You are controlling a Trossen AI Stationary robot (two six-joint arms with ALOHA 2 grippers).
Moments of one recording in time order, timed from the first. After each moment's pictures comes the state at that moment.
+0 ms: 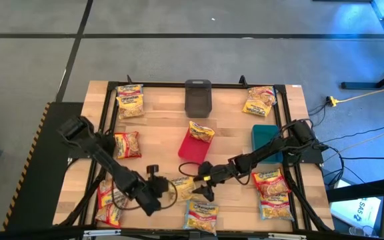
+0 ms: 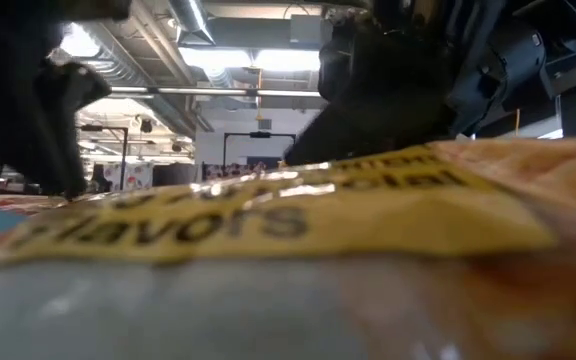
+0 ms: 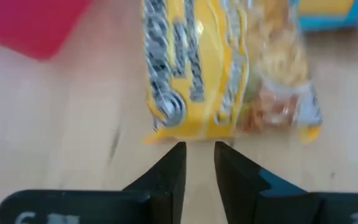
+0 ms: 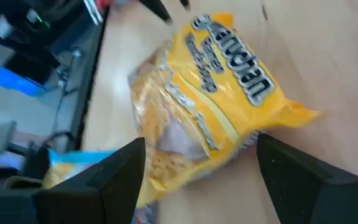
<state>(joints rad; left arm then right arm) -0.71 1.72 1.03 -0.47 -0.47 -0.77 0.39 1.95 0.91 0.51 0.01 0.67</state>
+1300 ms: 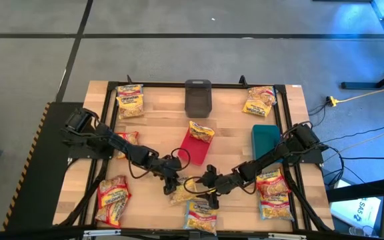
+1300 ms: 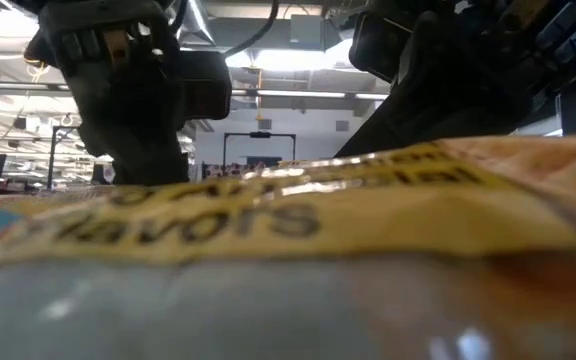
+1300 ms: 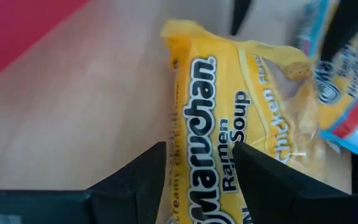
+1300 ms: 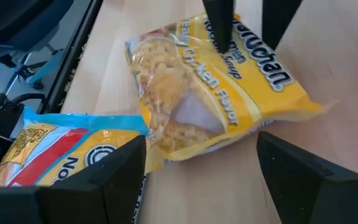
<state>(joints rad) -0.36 1.72 0.80 0.08 -0.01 -0.75 0.50 1.95 0.90 0.47 0.22 0.50</state>
